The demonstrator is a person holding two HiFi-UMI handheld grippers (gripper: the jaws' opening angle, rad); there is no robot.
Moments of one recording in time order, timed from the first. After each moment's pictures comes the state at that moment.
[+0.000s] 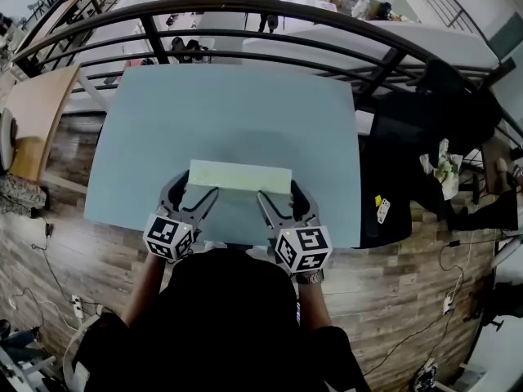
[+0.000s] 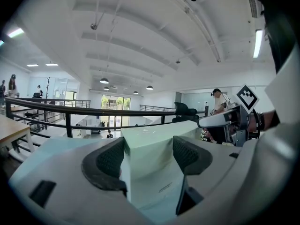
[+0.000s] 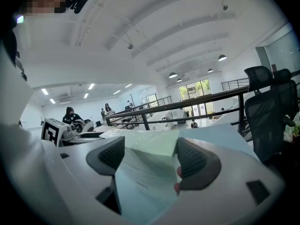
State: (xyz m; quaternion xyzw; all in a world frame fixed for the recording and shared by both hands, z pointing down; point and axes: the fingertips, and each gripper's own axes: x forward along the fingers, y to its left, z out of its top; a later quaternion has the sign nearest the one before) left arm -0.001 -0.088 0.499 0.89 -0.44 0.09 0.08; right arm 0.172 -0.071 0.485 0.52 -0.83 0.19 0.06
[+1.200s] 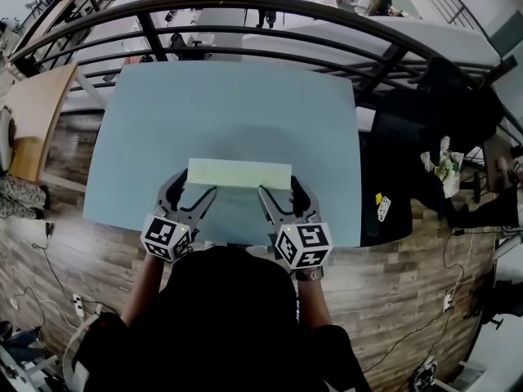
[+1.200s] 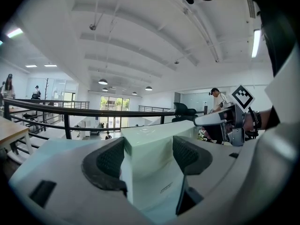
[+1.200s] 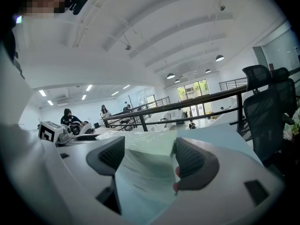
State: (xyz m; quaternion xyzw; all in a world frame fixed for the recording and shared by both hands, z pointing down) left arm 0.002 -0.091 0.507 0.89 -0.43 0.10 0.09; right arm 0.180 -0.085 0.488 0.53 -0.83 0.19 0.05
